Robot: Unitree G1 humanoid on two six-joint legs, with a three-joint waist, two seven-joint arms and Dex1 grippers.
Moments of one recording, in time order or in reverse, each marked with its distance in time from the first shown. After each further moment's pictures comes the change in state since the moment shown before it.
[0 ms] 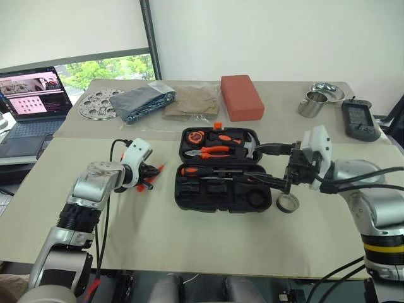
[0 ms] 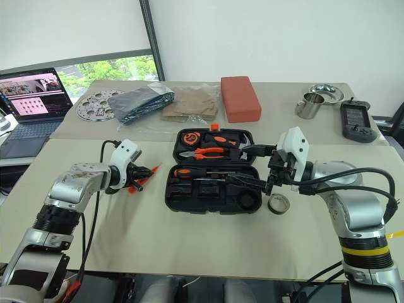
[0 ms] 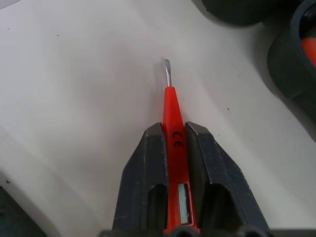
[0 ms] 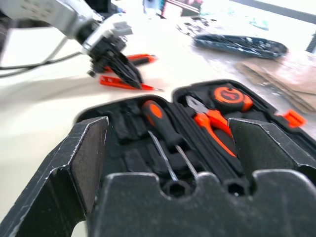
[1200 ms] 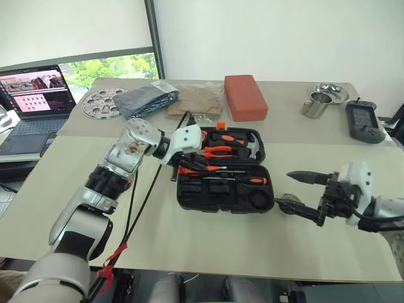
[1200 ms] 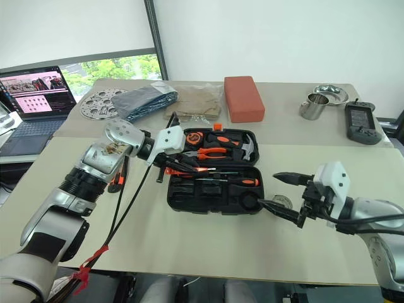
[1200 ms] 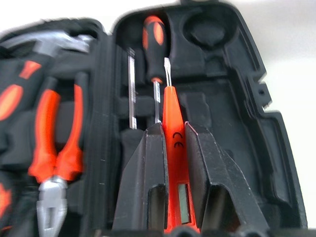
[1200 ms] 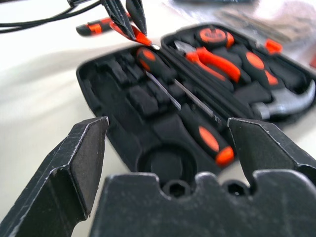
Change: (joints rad) left arm -0.347 -0.097 -0.298 0.202 0.109 -0.606 -0.664; right arm 0.474 -0.083 -0.299 -0.164 0.034 -0.041 -0.062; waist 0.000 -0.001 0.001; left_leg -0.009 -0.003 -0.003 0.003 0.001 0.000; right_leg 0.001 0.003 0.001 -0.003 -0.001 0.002
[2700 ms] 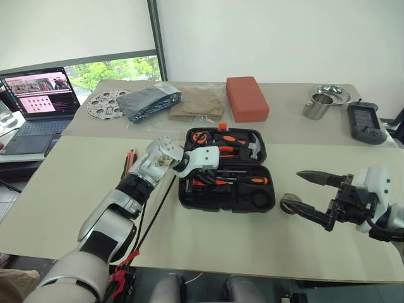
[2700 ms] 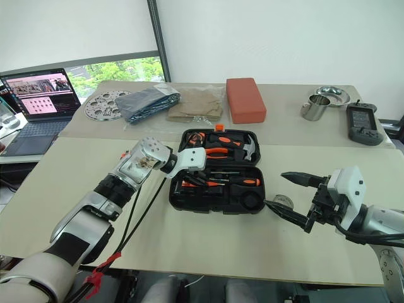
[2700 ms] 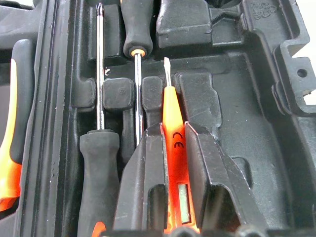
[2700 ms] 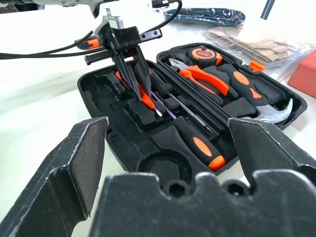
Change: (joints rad) left arm -0.008 -0.171 -0.061 0.204 0.193 -0.071 0.061; right arm 0.053 0.019 -0.057 -0.054 0.041 -0.048 -0.022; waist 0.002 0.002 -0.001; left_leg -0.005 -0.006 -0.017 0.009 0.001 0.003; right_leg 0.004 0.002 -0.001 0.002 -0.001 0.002
